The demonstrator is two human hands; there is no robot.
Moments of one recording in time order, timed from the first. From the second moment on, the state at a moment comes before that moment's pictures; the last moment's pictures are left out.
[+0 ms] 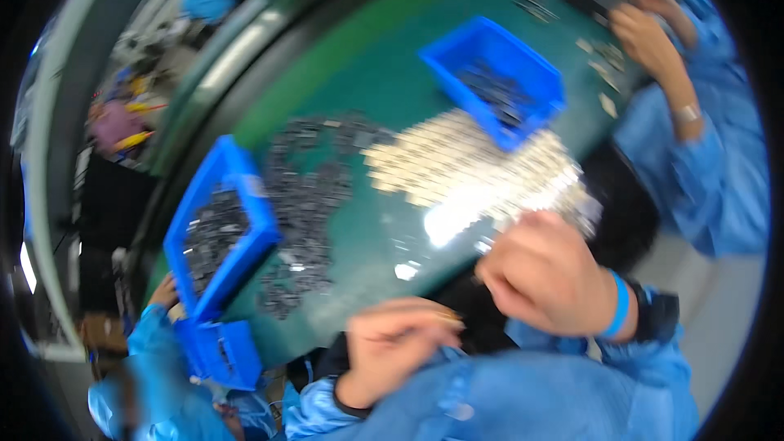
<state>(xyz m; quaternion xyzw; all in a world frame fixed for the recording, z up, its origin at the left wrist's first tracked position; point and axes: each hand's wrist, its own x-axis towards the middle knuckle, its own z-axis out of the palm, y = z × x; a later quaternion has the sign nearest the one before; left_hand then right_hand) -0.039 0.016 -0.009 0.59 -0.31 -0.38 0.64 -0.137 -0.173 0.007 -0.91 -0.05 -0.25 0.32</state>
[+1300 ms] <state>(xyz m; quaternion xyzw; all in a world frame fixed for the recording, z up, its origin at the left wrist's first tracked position) -0.040 0.002 -0.019 0.64 -0.27 -0.19 0.70 -0.128 -0.131 -0.021 -0.74 0.05 -0.28 0.61</state>
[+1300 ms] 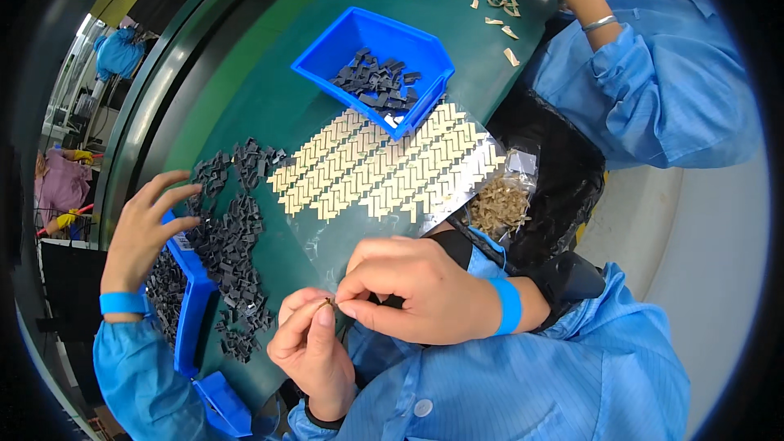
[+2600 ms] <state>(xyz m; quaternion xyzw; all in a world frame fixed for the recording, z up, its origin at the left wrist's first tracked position) -0.058 -0.010 -0.028 0.60 -0.28 -0.20 0.72 -0.151 -0.134 -0.024 -0.71 0.13 -0.28 0.63</state>
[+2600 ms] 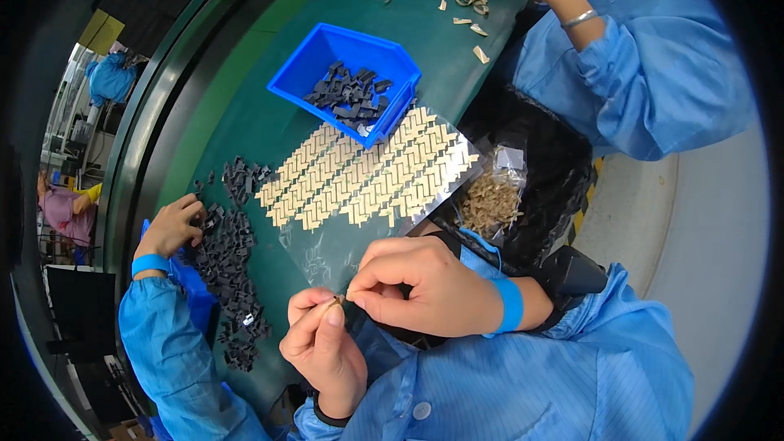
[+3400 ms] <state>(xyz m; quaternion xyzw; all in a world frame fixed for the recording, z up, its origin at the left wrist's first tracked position) -0.038 0.001 -0.026 0.46 -0.19 -0.36 0.79 -0.203 -0.199 -0.033 -0.82 0.13 -0.13 0.54</state>
